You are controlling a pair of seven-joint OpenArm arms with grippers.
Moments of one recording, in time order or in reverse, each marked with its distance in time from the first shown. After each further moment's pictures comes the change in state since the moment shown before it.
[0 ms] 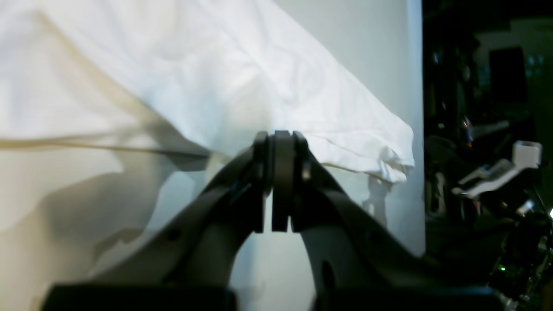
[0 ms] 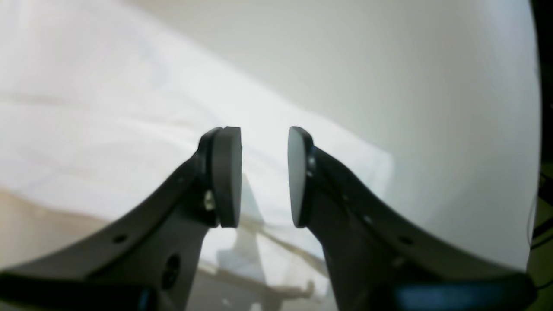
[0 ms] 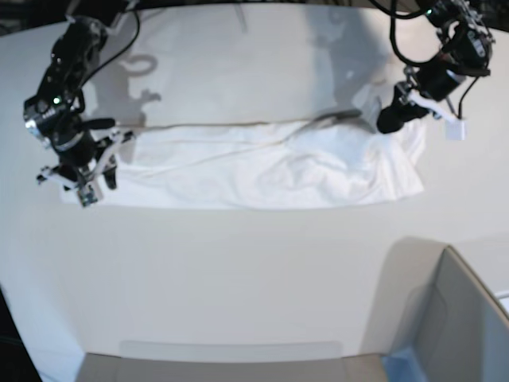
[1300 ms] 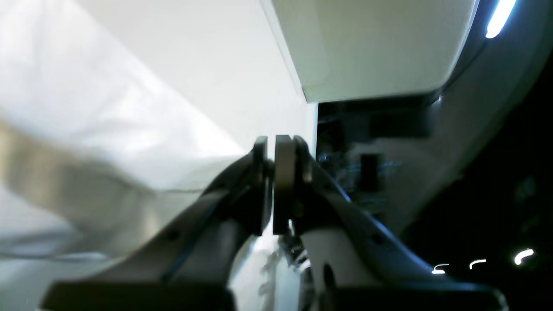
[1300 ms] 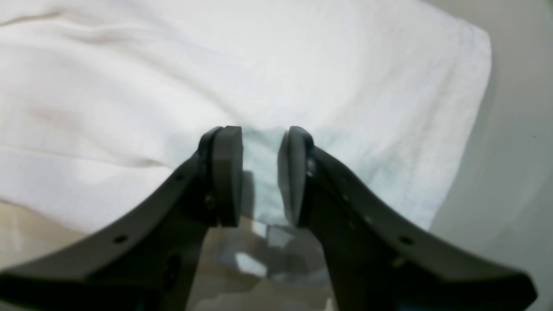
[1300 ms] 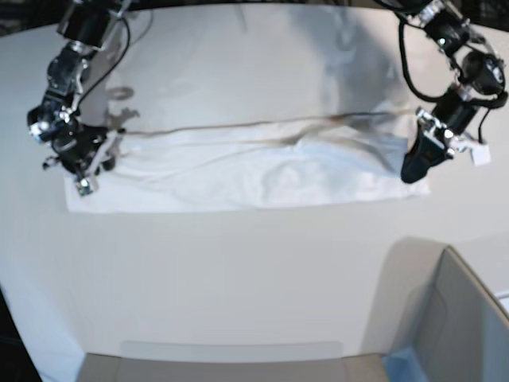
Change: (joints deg) left arm -12.1 -0.2 -5.7 -10.7 -11.6 17.0 -1.2; right arm 2.9 4.0 1.3 -23.1 -6.9 0.0 9.6
